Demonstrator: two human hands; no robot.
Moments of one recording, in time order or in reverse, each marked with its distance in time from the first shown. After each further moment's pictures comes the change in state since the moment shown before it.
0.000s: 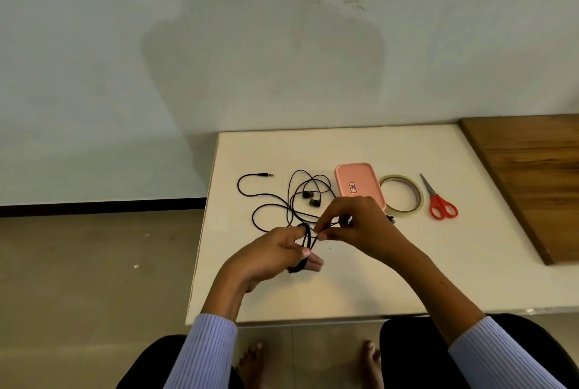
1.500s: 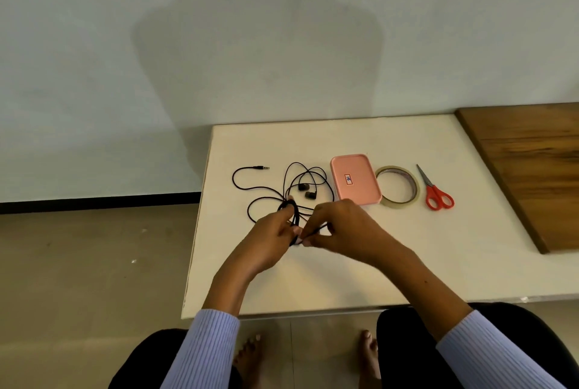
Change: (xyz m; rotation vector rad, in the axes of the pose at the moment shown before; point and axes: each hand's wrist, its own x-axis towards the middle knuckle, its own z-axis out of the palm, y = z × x) left_hand 0.012 -0.004 0.006 0.248 0.295 0.082; right_hand -0.002 -0.005 0.016 -0.187 -0.112 -0.035
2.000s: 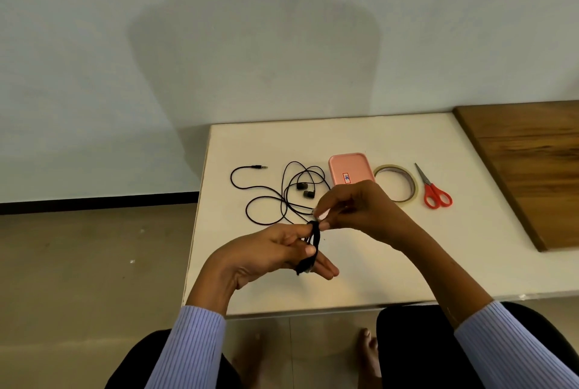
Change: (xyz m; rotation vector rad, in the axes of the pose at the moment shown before) left_hand -0.014 0.009 -0.012 -0.370 -0.525 0.059; right_hand -0.006 0.019 -0.029 0.537 0.063 -0.020
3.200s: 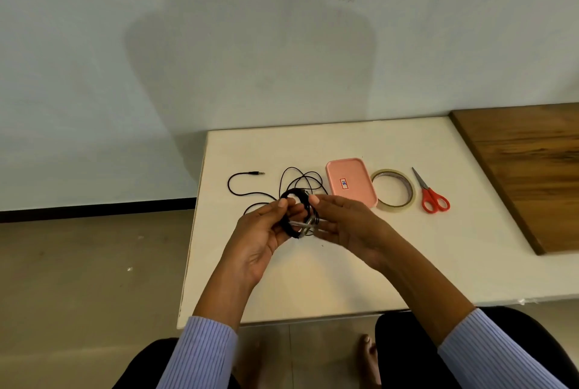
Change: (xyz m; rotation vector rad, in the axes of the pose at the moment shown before) left_hand 0.027 0.000 0.000 -0.757 0.718 0.156; right_hand 0.005 -0.004 0.027 0.745 0.180 0.503
